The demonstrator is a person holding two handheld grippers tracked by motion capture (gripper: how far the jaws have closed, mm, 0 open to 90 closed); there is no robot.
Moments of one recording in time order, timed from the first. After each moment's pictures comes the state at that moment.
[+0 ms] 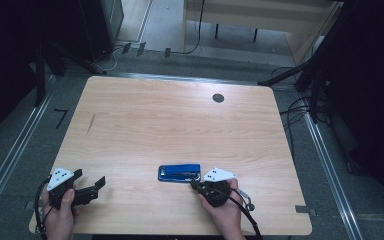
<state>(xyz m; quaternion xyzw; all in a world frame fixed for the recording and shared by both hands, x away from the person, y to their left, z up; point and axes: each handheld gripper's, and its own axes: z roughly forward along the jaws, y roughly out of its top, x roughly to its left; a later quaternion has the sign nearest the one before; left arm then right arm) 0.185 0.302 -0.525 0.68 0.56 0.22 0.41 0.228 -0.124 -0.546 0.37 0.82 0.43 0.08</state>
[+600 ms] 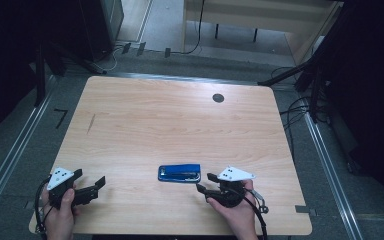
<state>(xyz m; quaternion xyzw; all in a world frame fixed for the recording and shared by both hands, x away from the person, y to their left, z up) 0.185 0.302 -0.525 0.68 0.57 0.22 0.41 0.222 -0.158 -0.524 0.39 0.79 0.47 0.09</state>
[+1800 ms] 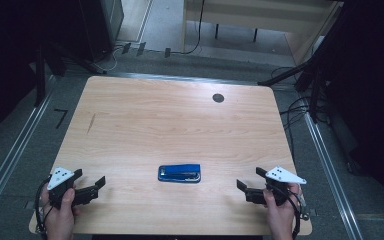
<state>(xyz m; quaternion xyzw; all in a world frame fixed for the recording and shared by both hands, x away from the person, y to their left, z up) 0.186 0.302 -0.525 0.68 0.57 0.22 0.41 0.221 -0.270 -0.521 0.46 0.74 0.47 0.16</state>
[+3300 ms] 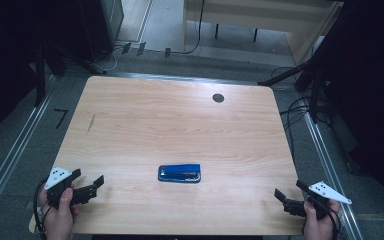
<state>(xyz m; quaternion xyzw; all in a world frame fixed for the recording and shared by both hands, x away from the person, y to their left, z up) 0.186 0.306 -0.526 0.67 0.58 0.22 0.42 0.193 -0.378 -0.549 0.52 0.69 0.47 0.20</state>
